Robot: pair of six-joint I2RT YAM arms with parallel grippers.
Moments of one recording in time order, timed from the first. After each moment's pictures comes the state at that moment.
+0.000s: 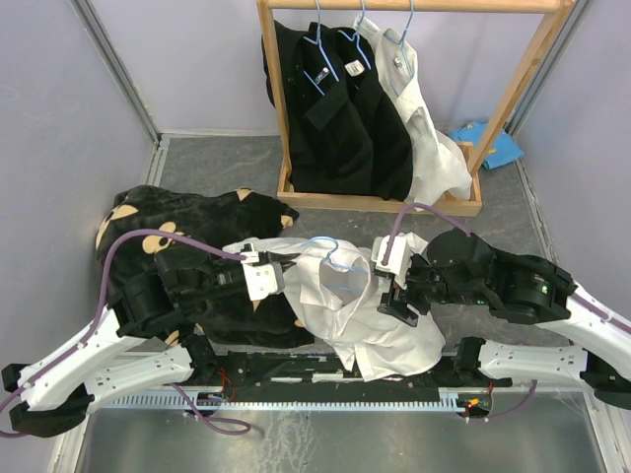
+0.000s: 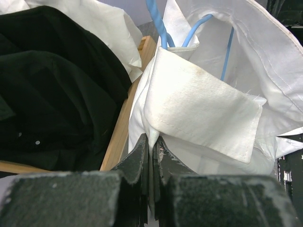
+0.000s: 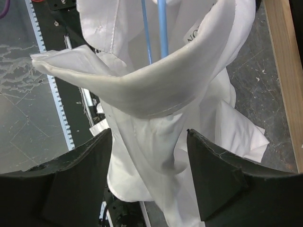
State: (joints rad) left arm -1.00 0.70 1.01 -0.48 0.22 0.57; right arm 1.16 0.91 1.33 -1.05 -0.05 -0.14
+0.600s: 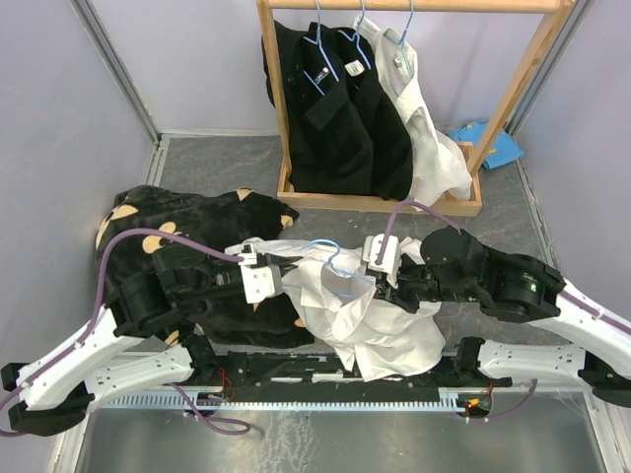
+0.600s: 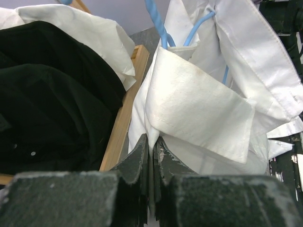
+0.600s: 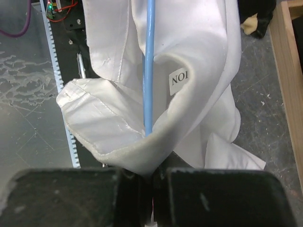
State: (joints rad) left arm -1.00 0.71 1.05 -0.49 0.27 0.57; right arm 1.16 0.94 1.30 -0.95 -0.10 -0.15
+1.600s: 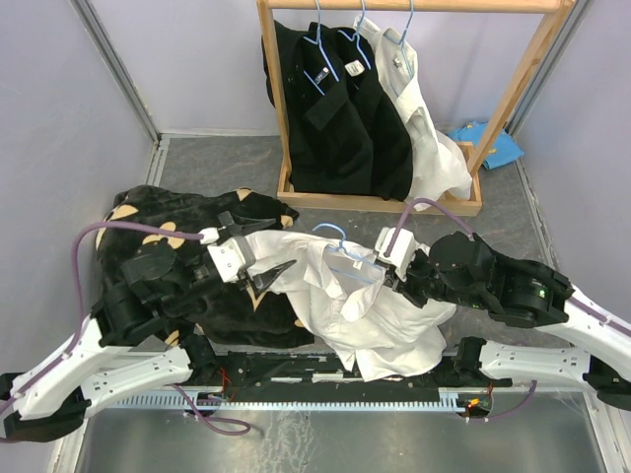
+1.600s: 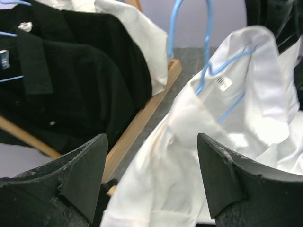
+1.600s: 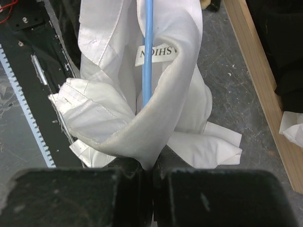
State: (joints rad) left arm -1.00 0.62 1.05 -0.44 0.04 0.38; right arm 1.17 0.87 1.26 -0.97 0.11 -0.11
